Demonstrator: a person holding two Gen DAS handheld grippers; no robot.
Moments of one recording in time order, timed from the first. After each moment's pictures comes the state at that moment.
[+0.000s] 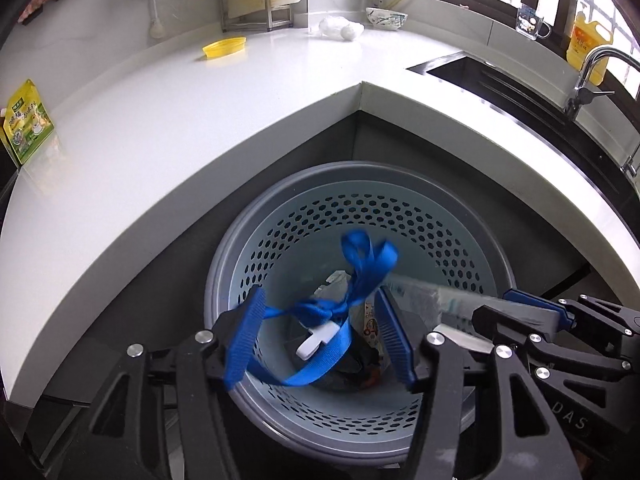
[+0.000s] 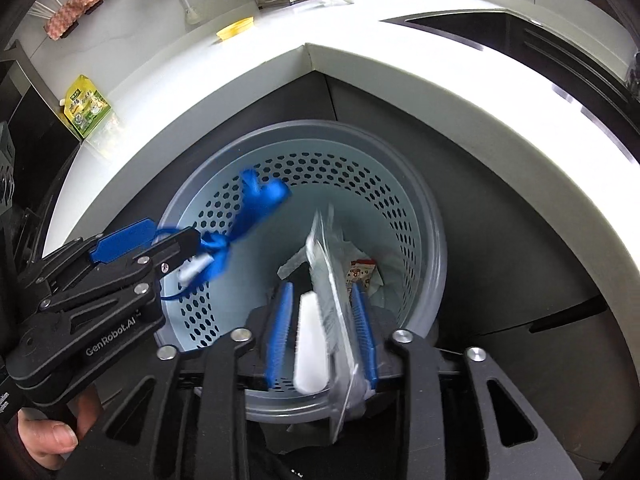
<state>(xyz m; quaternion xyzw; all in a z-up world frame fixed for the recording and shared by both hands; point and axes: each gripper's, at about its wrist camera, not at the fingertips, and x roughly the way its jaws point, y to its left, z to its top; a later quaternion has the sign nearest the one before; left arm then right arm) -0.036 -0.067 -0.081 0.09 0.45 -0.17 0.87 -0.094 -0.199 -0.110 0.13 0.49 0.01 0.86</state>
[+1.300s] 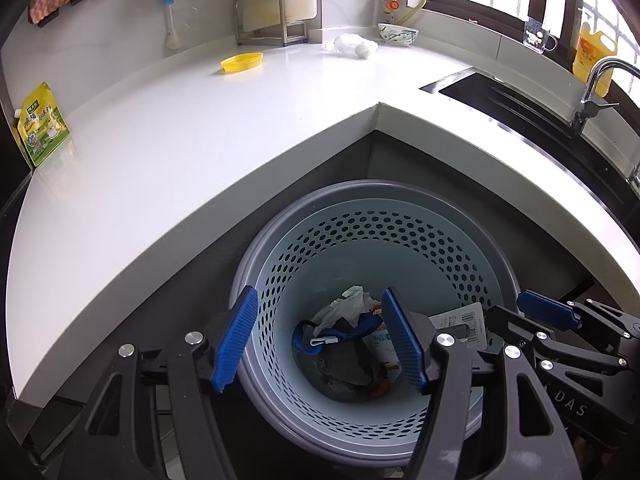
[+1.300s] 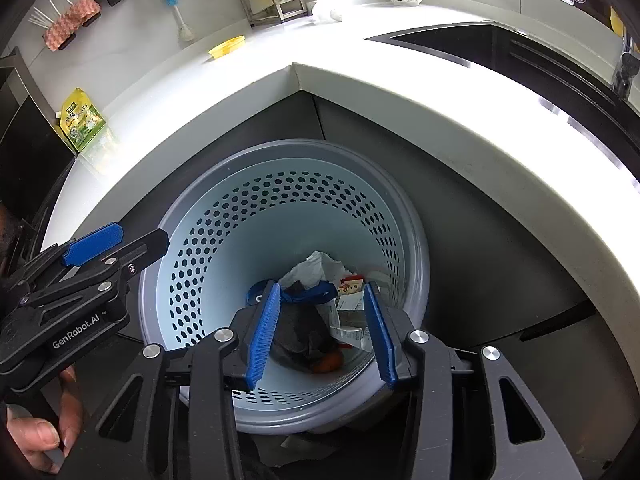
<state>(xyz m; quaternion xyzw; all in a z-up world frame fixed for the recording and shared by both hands) -0.033 -0.057 -0.073 0.08 0.44 -0.15 0.88 -0.090 -0.204 -0.110 0.13 0.47 -0.01 0.87</state>
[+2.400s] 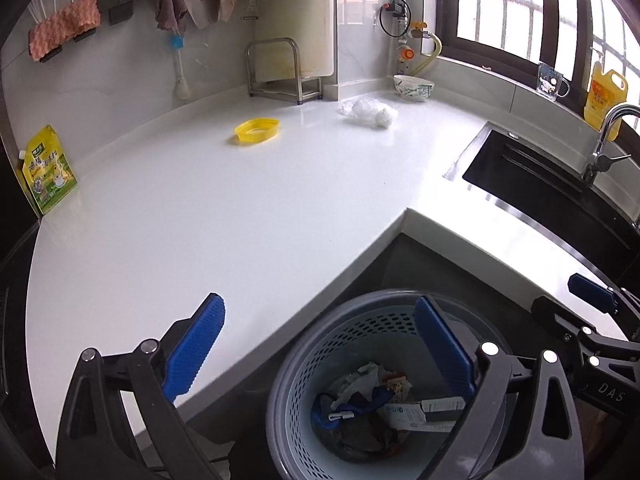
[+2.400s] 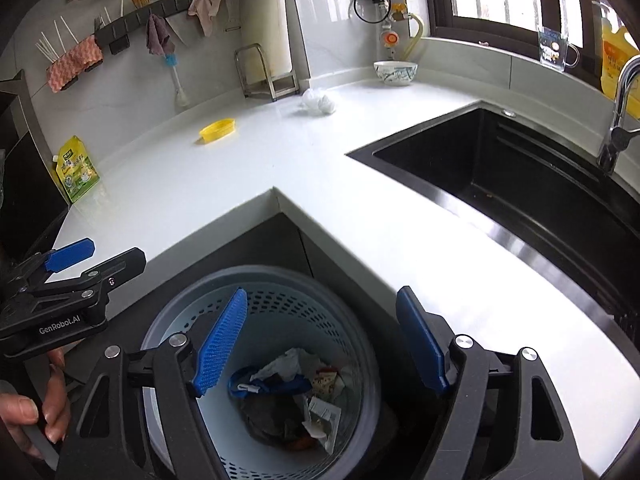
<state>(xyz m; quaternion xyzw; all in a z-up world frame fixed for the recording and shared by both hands) 0.036 -0.056 -0.013 0.07 0.37 -0.14 0.92 -0.040 -0.239 -0.040 0.09 0.36 -0.04 0.93</state>
